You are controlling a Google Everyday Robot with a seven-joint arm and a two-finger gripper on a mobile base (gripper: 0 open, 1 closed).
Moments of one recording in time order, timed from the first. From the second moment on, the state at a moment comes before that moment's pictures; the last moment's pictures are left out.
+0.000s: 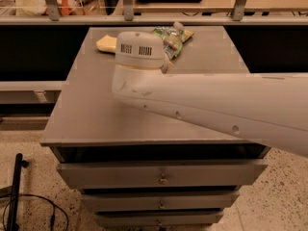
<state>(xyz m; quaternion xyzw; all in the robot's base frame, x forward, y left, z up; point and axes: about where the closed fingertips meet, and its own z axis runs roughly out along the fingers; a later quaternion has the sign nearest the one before) 0.653 -0.025 0.896 -0.81 0.27 -0.51 0.09</state>
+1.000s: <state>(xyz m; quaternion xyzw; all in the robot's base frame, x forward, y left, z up) 0.704 -0.040 0.956 -0.73 0.18 -0.66 0.03</state>
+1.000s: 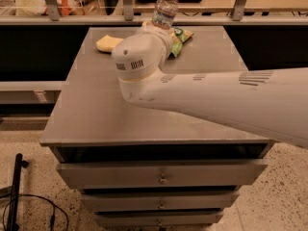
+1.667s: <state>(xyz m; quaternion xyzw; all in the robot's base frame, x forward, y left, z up) 0.690 -0.037 0.935 -0.73 0.17 -0.66 -0.01</state>
